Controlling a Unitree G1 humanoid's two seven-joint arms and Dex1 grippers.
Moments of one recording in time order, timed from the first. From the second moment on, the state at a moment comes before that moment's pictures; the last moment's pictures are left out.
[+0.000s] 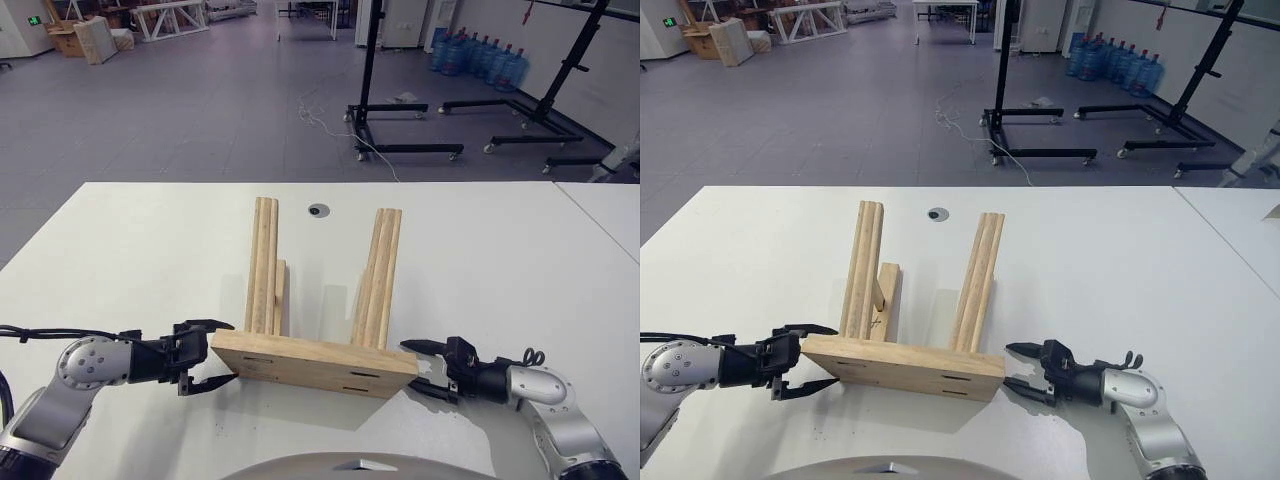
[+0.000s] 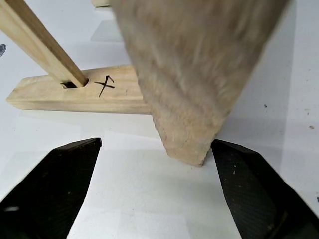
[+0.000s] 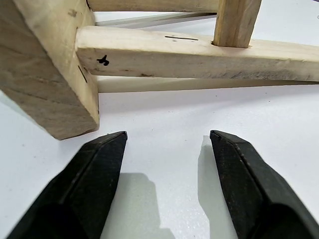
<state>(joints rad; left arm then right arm) 0.24 0.87 -0.05 -0.23 -0.20 -0.06 -1.07 0.21 -0.60 0.04 0.14 0.26 -0.20 1.14</state>
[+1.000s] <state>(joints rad) 0.26 0.84 -0.08 -0.33 -0.26 0.10 -1.11 0.35 -0.78 0.00 -0.16 0.49 0.15 1.28</state>
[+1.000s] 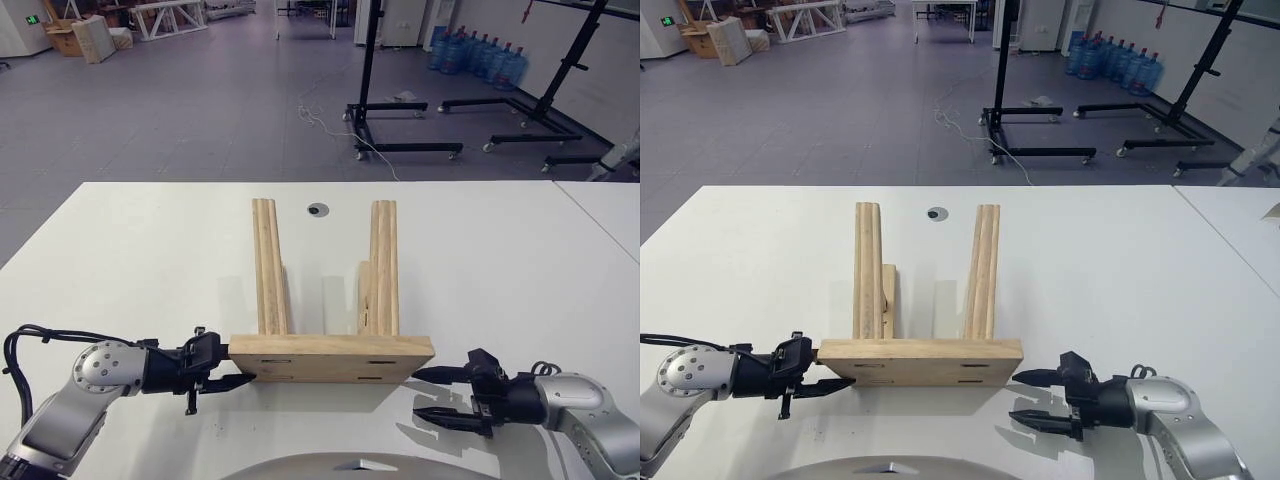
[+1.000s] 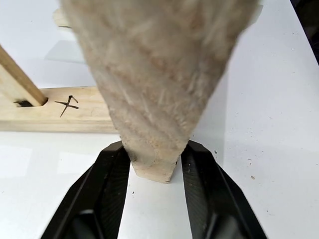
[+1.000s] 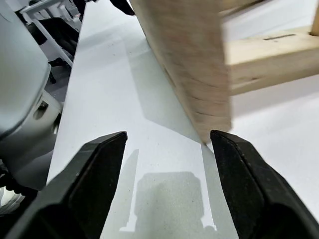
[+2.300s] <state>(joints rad) 0.25 0.97 0.04 -0.43 -0.59 0.42 -1.28 0.05 -0.83 0.03 -0.22 0.65 0.57 1.38</state>
